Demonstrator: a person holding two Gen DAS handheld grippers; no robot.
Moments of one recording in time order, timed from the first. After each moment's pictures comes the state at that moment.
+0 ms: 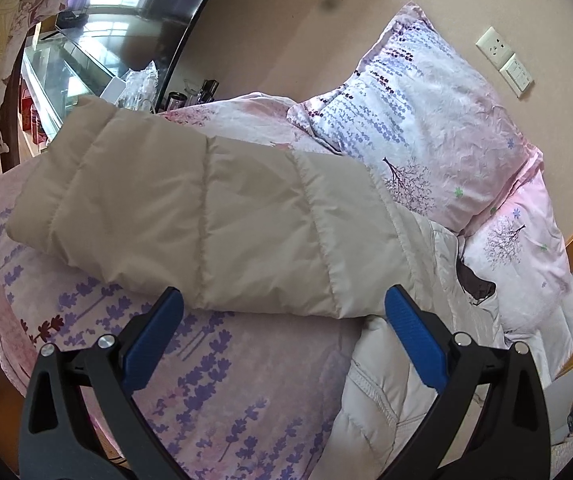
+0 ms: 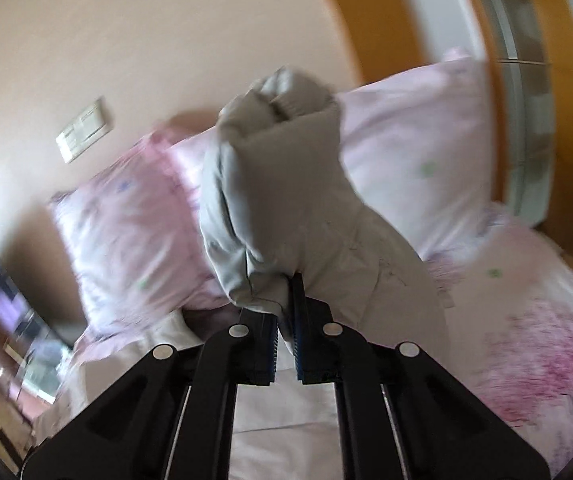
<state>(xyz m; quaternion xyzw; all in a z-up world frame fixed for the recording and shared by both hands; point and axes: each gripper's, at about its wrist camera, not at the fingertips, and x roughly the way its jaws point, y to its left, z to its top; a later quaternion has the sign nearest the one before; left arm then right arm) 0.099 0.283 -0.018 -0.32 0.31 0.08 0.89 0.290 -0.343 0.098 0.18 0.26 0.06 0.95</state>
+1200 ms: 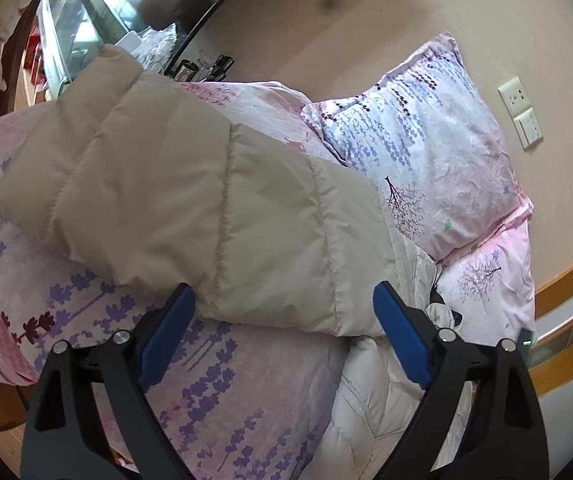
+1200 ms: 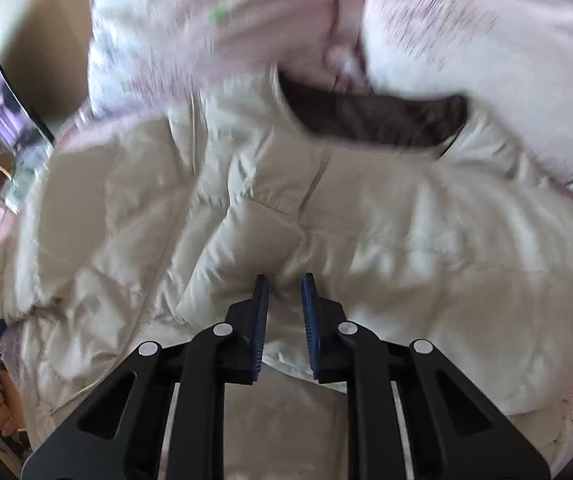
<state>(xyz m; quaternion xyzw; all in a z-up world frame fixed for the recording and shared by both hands) 0.099 0.317 -0.037 -0.43 0.30 0.06 0.85 0.353 -0.117 -0.048 -0.03 0.54 0.15 0.83</state>
